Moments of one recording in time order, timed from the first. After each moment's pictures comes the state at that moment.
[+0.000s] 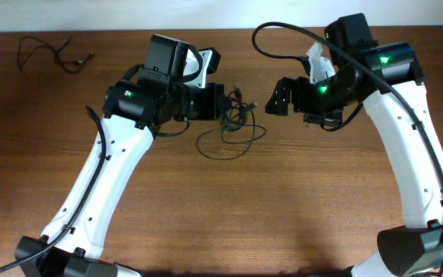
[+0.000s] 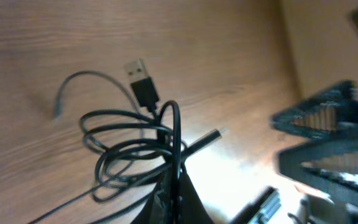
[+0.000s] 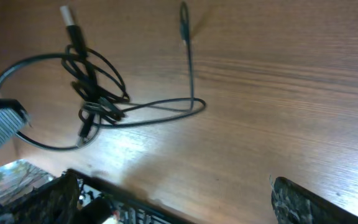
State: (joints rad) left arm -0.34 1.60 1.61 -0.90 0.55 -0.33; right arm 0.24 1.75 1.92 -1.43 -0.46 0.33
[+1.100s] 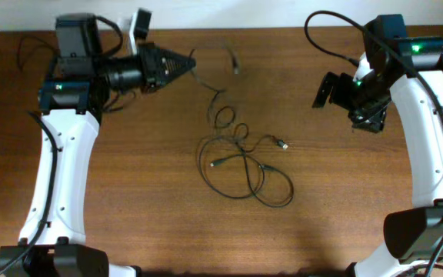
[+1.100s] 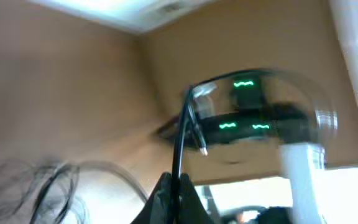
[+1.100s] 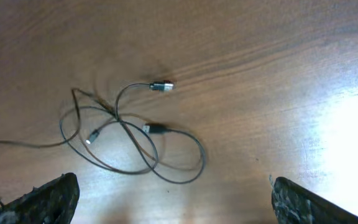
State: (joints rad) left arm 0.02 1.60 1.60 -0.50 1.22 -0.63; right arm 0.05 1.81 1.91 -1.52 -0.21 0.46
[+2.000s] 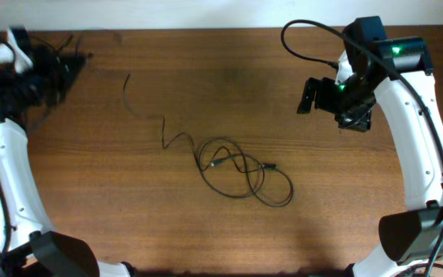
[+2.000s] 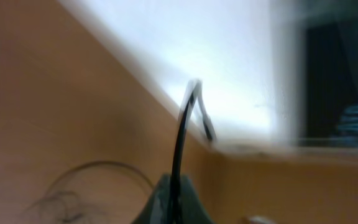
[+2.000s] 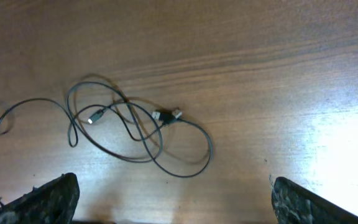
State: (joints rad) left arm 0.46 1.62 1.62 -0.77 0.81 -0.61; right arm 0.13 1.81 1.91 -1.52 -0.23 0.40
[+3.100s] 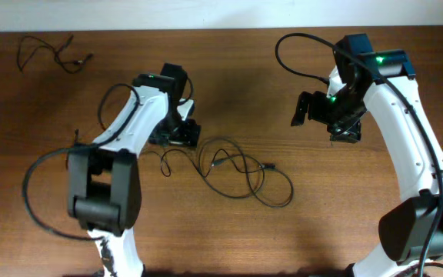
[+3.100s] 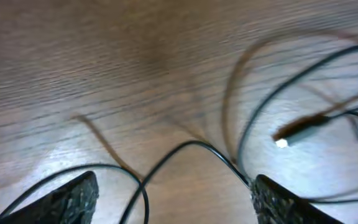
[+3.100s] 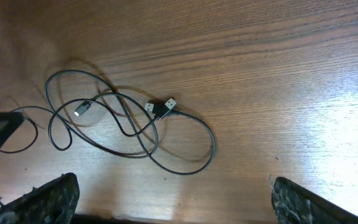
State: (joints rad) left arm -0.22 2.02 1.54 -1.15 0.08 -0.03; right arm 0.13 1.81 1.73 -1.42 -0.27 0.40
